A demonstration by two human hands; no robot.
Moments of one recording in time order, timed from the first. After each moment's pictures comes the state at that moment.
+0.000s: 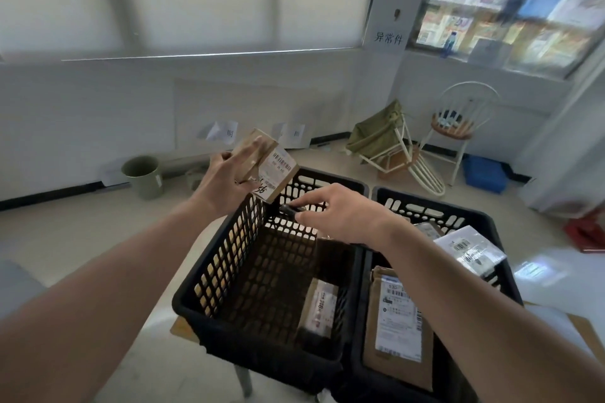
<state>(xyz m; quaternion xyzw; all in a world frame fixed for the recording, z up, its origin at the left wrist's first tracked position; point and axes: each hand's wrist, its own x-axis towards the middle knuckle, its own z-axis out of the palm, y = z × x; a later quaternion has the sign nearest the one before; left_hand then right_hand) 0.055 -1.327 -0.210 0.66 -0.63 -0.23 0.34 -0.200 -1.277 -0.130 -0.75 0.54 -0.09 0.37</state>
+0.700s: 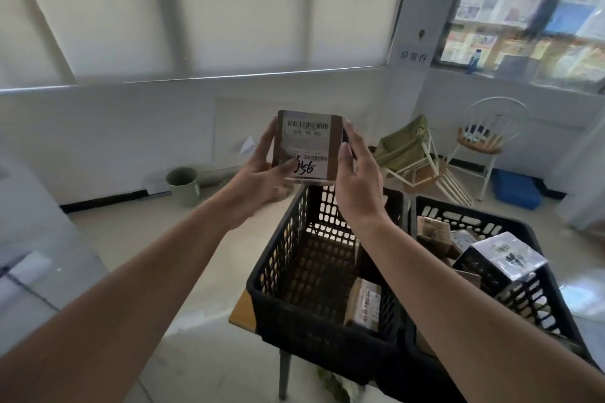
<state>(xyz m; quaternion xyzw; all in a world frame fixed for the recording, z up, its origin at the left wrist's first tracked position) 0.101 -1.213 -0.121 0.45 -0.55 -0.50 0.50 -0.085 -1.236 -0.125 -0.63 0.48 -0.53 0.30</state>
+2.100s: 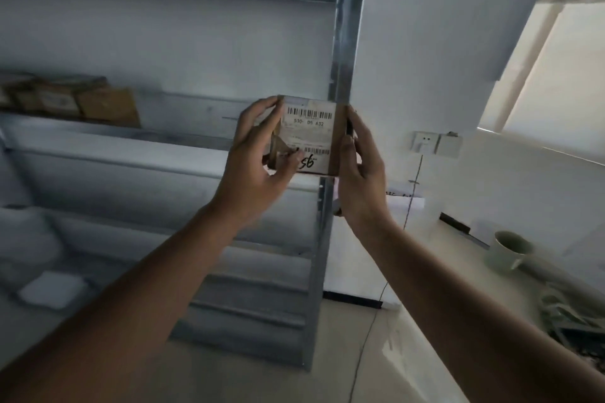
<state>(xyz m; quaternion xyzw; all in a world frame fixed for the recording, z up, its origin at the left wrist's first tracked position) 0.088 -0.563 -0.056 0.75 -0.32 0.41 0.42 0.074 -0.744 -0.069 -0.68 -0.13 -0.30 0.65</state>
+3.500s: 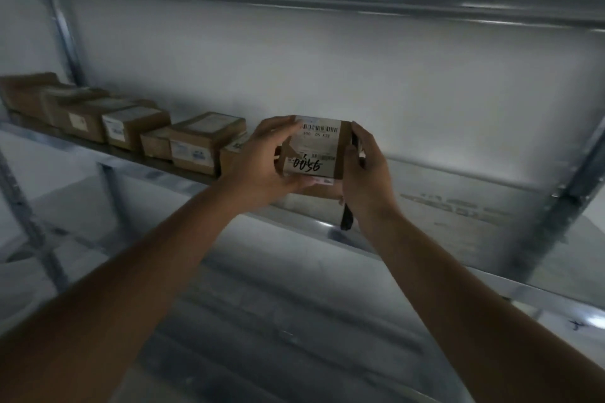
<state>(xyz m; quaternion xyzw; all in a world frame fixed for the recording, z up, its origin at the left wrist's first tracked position) 0.437 -0.098 -0.035 0.85 -0.22 0.29 0.39 0.438 -0.294 -0.029 -0.77 -0.10 -0.18 0.61</state>
